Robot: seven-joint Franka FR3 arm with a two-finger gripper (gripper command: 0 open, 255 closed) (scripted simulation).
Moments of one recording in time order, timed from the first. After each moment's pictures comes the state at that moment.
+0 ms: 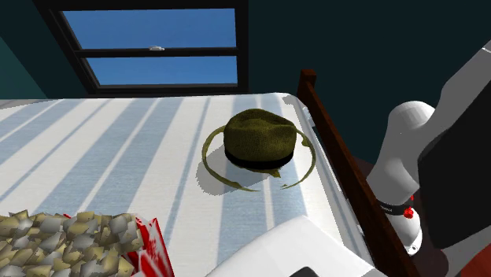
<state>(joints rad) 0.40 -0.24 1.00 -2.00 0.21 1.88 0.88</state>
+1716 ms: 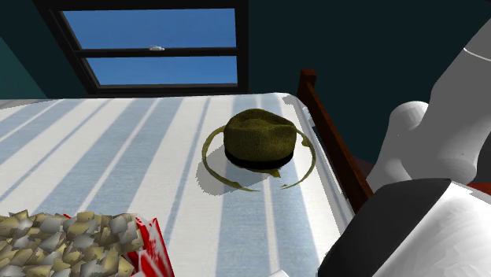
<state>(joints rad) 0.37 -0.10 1.09 -2.19 0.11 2.15 0.96</state>
